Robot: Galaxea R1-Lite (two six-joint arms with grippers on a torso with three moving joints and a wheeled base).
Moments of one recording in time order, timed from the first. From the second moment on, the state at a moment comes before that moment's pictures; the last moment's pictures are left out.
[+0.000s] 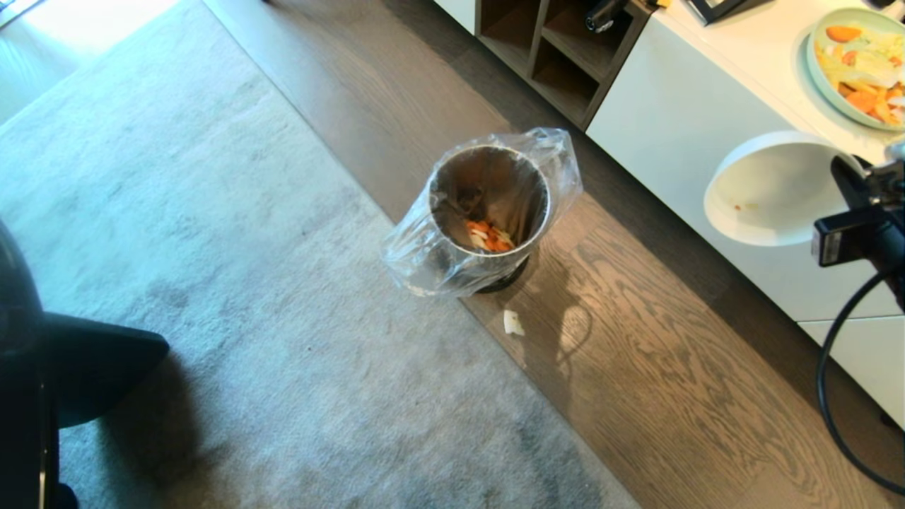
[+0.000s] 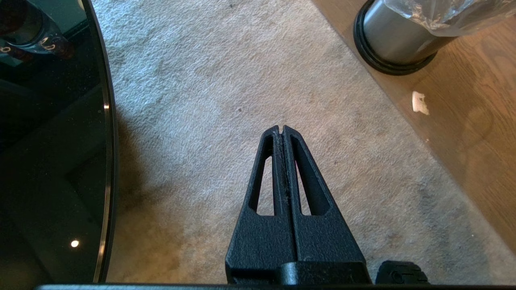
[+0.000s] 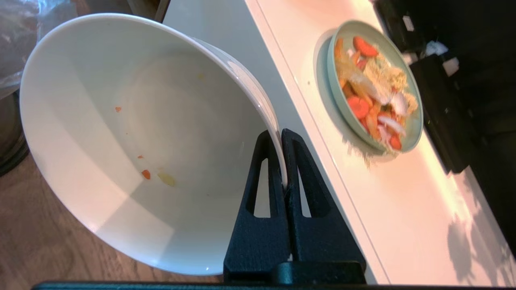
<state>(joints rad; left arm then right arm) 0.00 0.00 0.00 -0.01 0.01 -0.09 0.22 1.36 -0.45 -1.33 -0.33 -0.68</state>
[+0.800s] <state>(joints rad) 0.00 0.00 0.00 -0.01 0.01 -0.09 -0.01 0.80 -0.02 -0.67 -0.14 -0.14</state>
